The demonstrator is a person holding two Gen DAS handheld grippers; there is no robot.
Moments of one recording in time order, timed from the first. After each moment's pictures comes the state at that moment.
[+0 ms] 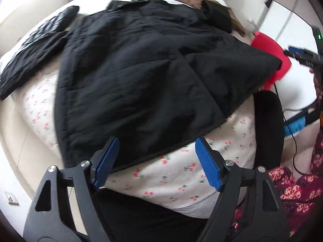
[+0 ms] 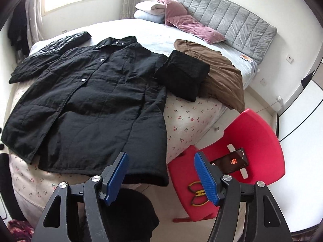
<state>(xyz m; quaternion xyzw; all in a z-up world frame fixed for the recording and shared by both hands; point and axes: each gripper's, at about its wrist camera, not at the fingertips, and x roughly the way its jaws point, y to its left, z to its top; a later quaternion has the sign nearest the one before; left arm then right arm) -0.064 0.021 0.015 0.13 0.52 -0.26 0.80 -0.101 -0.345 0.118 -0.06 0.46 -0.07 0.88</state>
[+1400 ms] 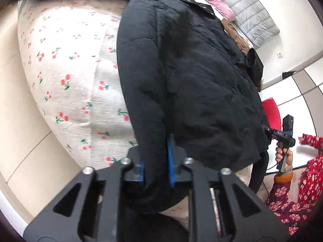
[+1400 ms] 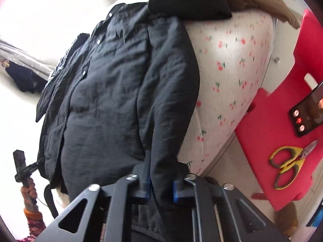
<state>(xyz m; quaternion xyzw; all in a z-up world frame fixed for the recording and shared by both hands) 0.020 0.165 -0.040 -0.14 0.57 -0.20 0.79 -0.035 -0.408 -0.025 0.23 0.55 0.05 0.80</state>
